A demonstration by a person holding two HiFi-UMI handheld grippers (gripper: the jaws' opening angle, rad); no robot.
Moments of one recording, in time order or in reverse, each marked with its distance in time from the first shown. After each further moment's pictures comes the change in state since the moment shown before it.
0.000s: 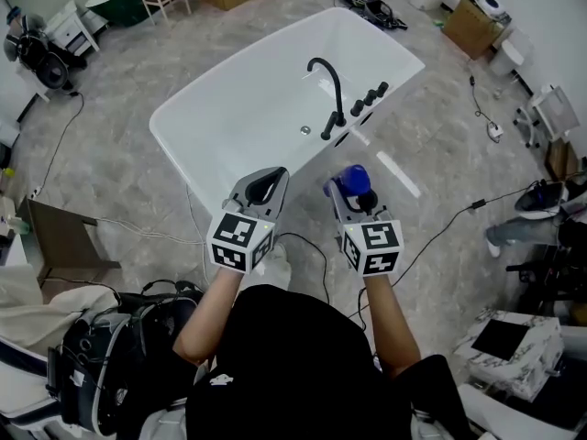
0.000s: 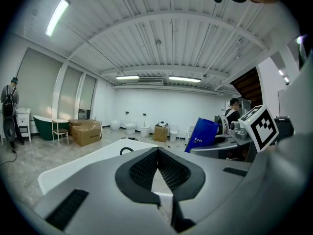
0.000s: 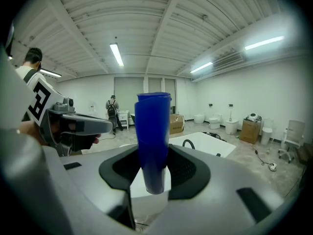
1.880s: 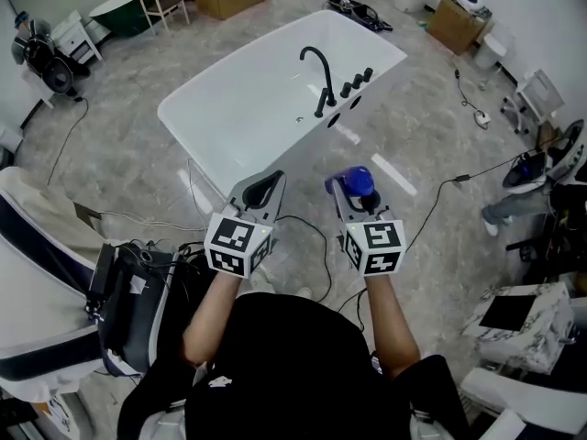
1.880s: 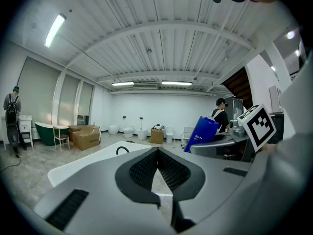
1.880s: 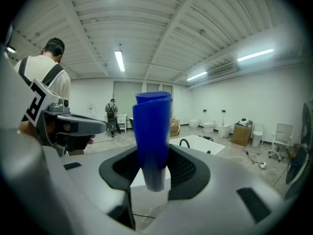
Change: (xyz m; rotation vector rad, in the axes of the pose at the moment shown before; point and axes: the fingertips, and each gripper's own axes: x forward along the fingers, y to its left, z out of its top) left arm -0.166 -0.116 -0.024 0.063 -0.044 -0.012; right arm -0.182 0.080 -0.030 -0.010 -0.061 -0.068
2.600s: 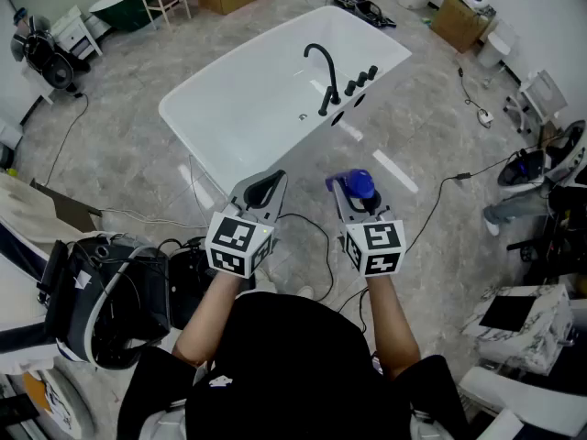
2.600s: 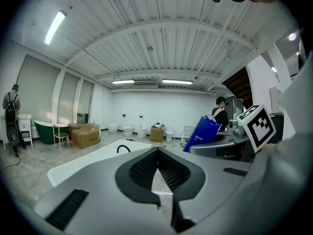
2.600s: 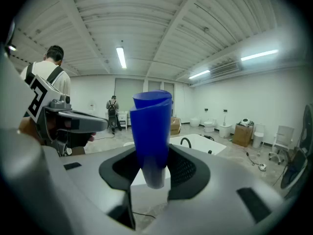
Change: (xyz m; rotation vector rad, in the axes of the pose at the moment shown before) left arm 0.009 0.016 0.001 -0.020 0.018 -0.015; right arm 0.020 0.004 0.000 -0.027 0.026 0.006
